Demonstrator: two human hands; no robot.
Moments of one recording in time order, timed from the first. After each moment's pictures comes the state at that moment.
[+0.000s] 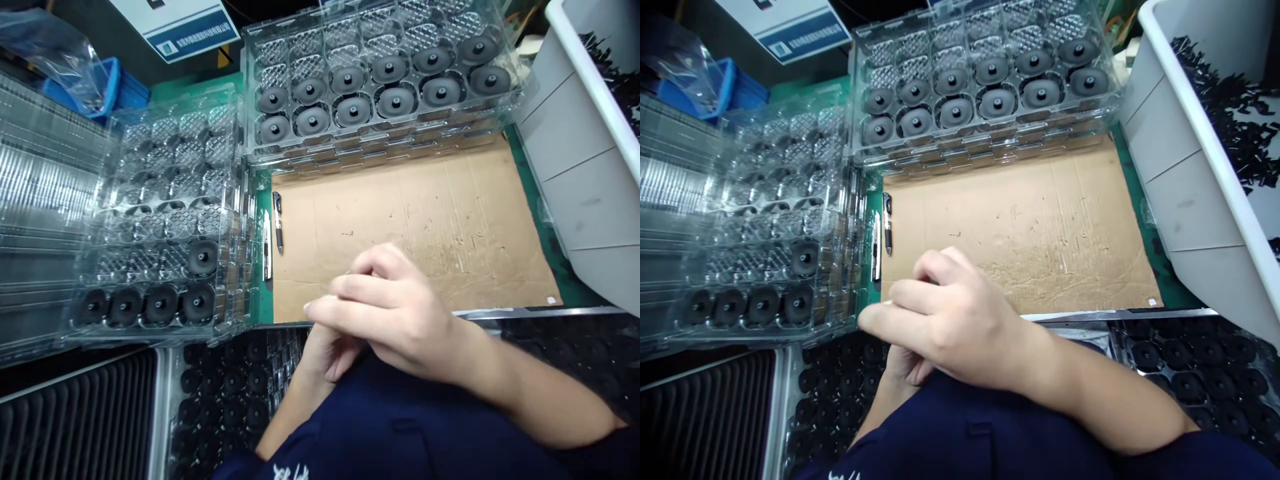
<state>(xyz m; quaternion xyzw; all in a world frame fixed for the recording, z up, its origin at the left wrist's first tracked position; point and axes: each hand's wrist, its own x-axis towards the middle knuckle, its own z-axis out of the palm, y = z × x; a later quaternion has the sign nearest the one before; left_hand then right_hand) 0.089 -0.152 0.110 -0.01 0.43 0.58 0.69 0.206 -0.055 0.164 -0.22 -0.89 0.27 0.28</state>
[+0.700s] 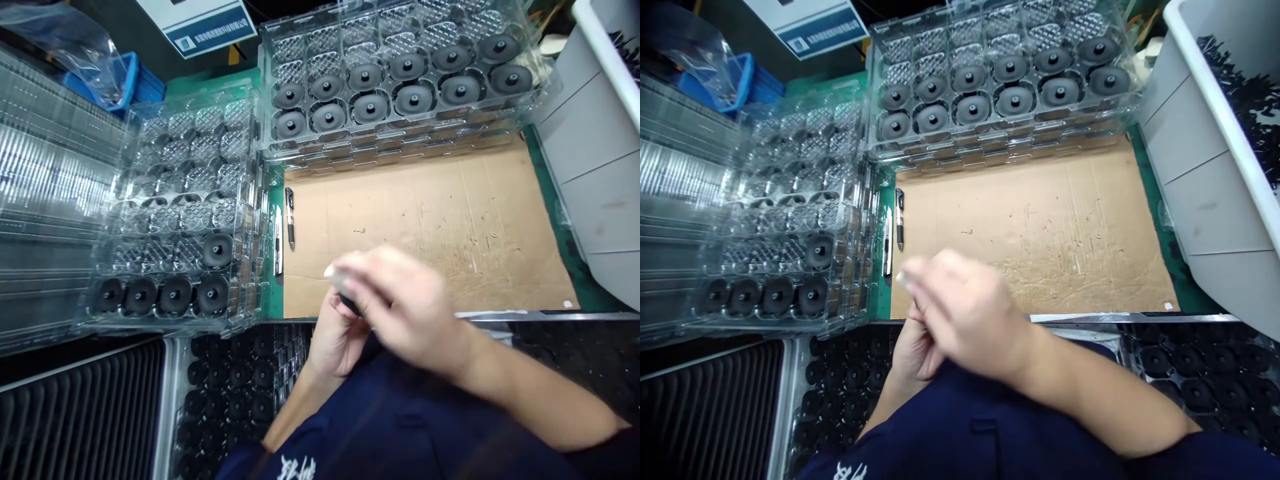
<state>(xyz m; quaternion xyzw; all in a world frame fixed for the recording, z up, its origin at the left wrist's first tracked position) 0.079 -0.153 0.117 0.01 0.41 0.61 0.68 0.195 -0.075 0.163 -0.34 -0.79 0.38 0.33</state>
